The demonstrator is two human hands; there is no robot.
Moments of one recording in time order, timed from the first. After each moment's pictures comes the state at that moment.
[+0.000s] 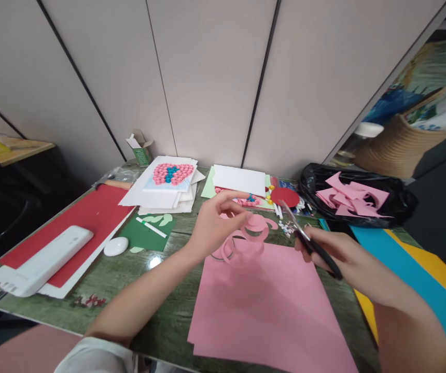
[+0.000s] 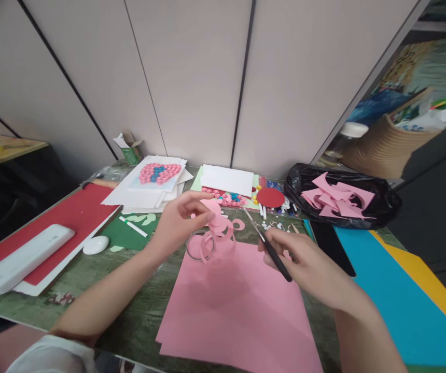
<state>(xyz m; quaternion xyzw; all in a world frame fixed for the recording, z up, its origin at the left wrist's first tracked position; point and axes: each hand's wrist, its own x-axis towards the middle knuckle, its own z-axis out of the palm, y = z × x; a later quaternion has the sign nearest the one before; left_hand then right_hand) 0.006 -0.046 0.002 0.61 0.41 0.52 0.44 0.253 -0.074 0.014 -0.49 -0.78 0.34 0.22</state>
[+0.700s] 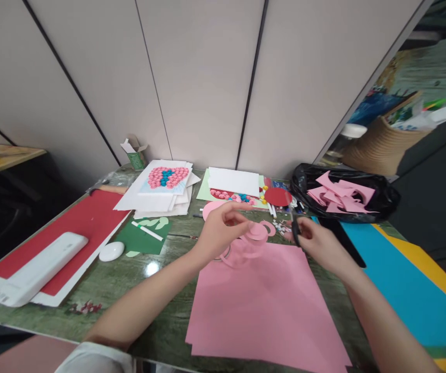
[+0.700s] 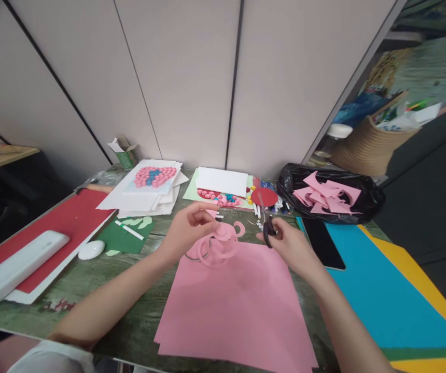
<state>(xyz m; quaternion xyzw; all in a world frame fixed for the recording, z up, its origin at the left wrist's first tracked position) 0.023 -0.047 -0.016 0.56 0.39 0.49 0.54 0.281 -0.041 -0.057 -0.62 -0.71 0.20 0.25</state>
